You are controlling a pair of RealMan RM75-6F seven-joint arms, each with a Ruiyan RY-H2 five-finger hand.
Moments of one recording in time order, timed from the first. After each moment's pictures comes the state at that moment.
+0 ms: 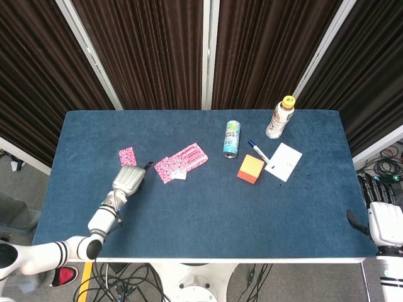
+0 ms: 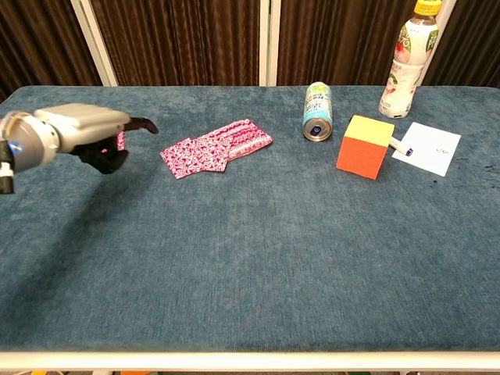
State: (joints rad) left arm -0.80 -1.62 -0.10 -1.33 0.89 0.87 0.51; right arm 0.09 -1.13 0.11 -1.57 -1.39 1.42 0.03
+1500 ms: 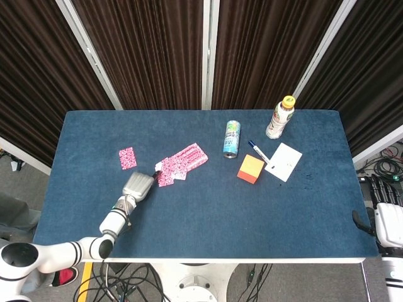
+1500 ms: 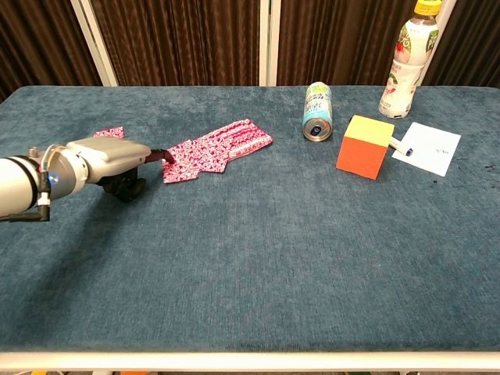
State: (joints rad) left arm -0.82 -1.72 -0.08 -1.21 0.83 0.79 0.56; right arm 0.08 -1.13 0.11 -1.54 -1.38 1.42 0.09
